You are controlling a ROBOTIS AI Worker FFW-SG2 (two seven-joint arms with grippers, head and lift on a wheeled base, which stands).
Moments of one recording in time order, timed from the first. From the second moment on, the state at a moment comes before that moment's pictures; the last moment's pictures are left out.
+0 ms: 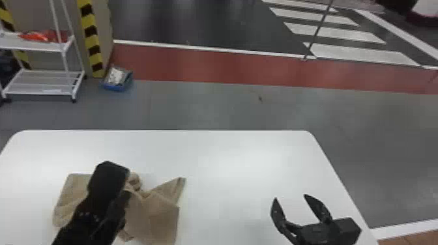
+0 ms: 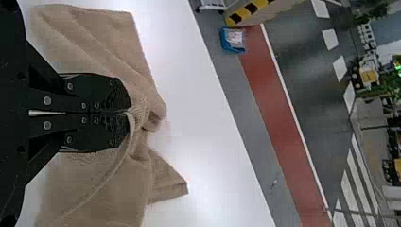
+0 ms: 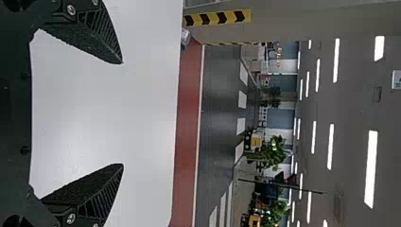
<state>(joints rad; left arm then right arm) 0.28 0.00 -0.35 -2.16 -0.50 0.99 -0.21 0.45 -0.02 -0.29 -1.62 -0.03 -0.19 0.30</state>
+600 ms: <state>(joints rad) 0.01 0.00 -0.60 -1.72 -0.57 0.99 -0.12 0.45 -0.02 -0.28 -1.64 -0.01 -0.17 0.30</state>
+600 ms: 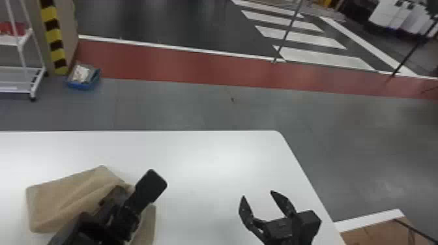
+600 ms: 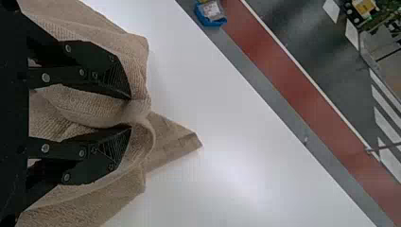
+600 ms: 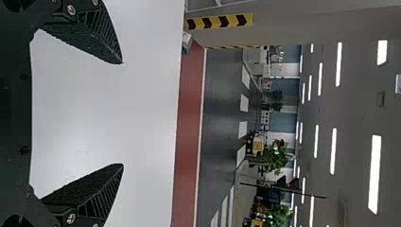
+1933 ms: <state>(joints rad) 0.14 0.00 -0.36 -1.71 -0.66 1.09 -0.08 0.44 -0.02 -0.27 -1.62 -0.01 -0.17 0.30</state>
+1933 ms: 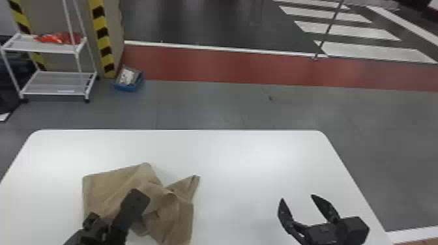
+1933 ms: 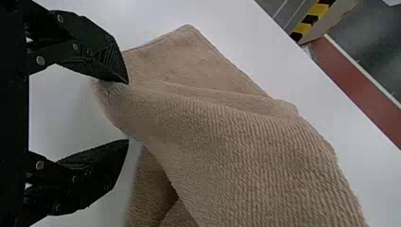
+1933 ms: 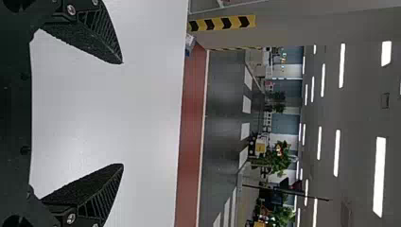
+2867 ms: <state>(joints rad) 0.22 0.00 -0.28 -1.90 -0.76 1.12 -0.25 0.44 -0.01 -0.27 -1.62 0.00 -0.16 0.30</state>
